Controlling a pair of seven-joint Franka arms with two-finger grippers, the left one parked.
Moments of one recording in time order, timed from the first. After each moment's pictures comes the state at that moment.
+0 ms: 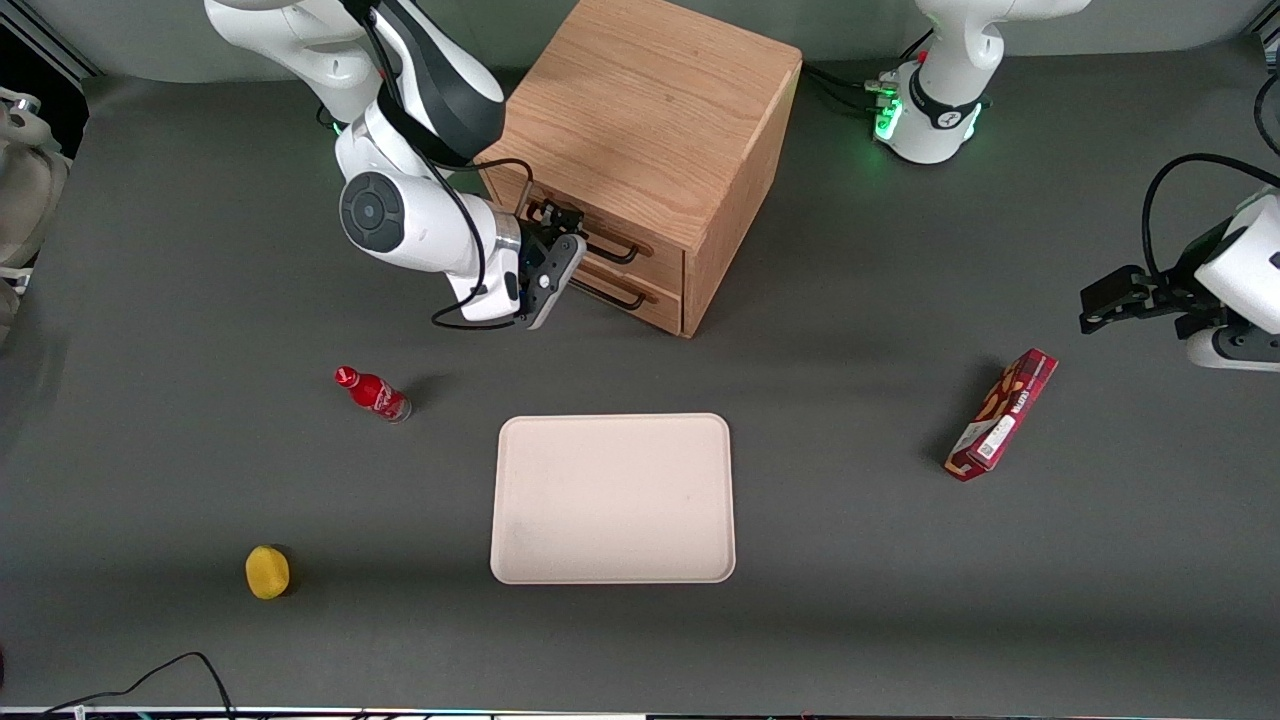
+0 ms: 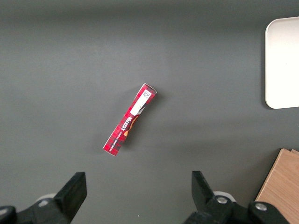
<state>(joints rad) 0.08 0.19 0.54 -1.95 0.42 2.01 -0.44</state>
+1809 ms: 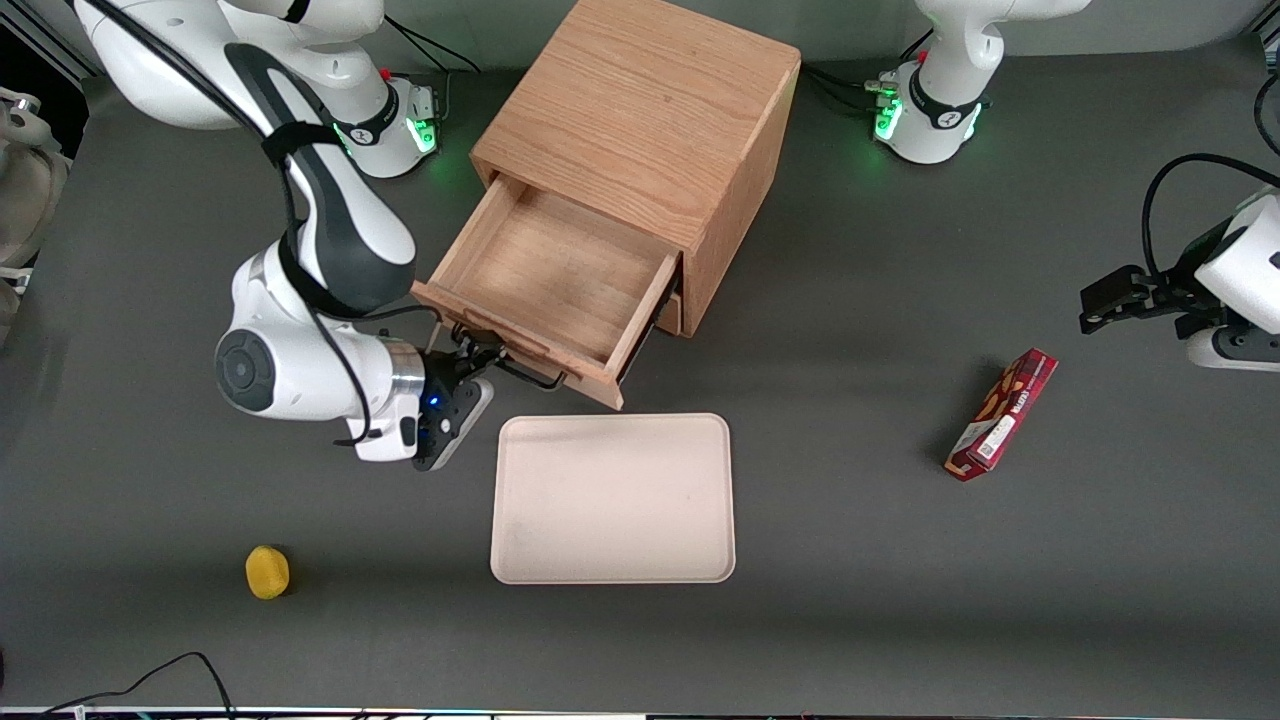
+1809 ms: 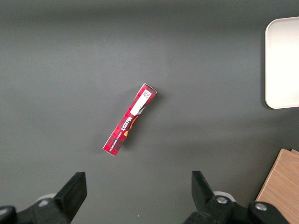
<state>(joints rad) 0.06 0.49 0.32 -1.56 0.27 1.90 -0.54</state>
